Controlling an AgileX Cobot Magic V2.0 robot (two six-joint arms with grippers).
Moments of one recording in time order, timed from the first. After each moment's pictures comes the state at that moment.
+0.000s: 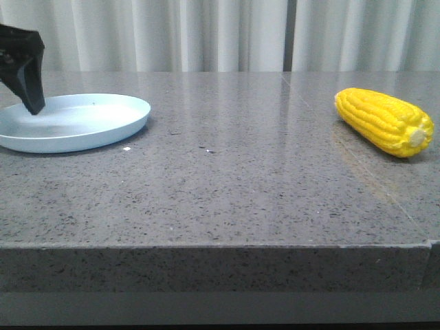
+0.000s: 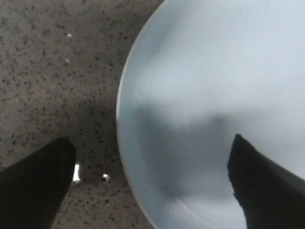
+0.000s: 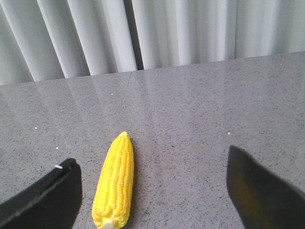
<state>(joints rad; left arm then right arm) -0.12 1.70 -1.35 -0.03 0.91 0.03 0.00 0.42 -0.56 0.12 0.36 0.09</state>
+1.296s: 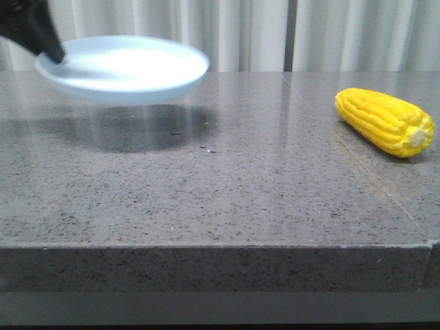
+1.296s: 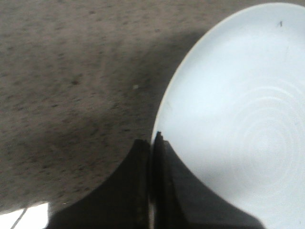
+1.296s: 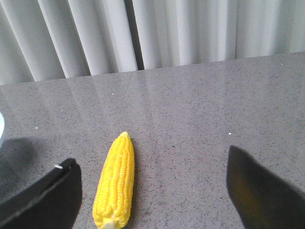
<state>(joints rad) -0.18 1.68 -1.49 -0.35 0.92 0.12 0.00 0.42 -0.56 0.12 0.36 0.09</state>
